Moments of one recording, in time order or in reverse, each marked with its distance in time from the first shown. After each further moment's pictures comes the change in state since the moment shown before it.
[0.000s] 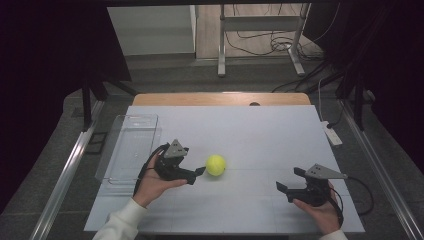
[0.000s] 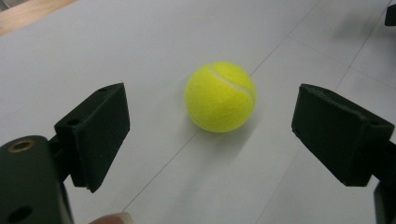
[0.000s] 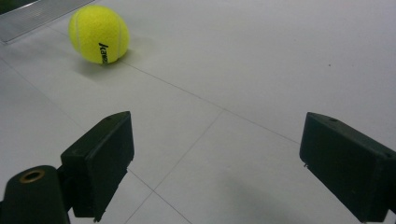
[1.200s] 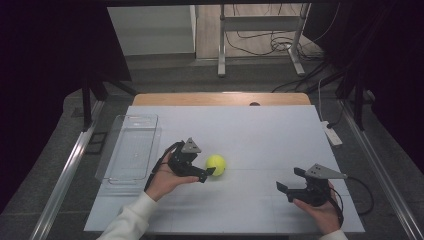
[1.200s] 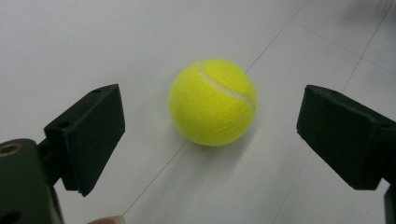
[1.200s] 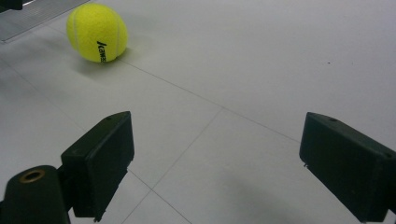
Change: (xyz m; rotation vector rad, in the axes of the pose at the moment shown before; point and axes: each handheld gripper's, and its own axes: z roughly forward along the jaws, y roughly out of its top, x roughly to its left) left arm -0.003 0.013 0.037 0.082 -0.038 0.007; right arm -0.001 -0.001 0.000 0.006 -0.002 0.002
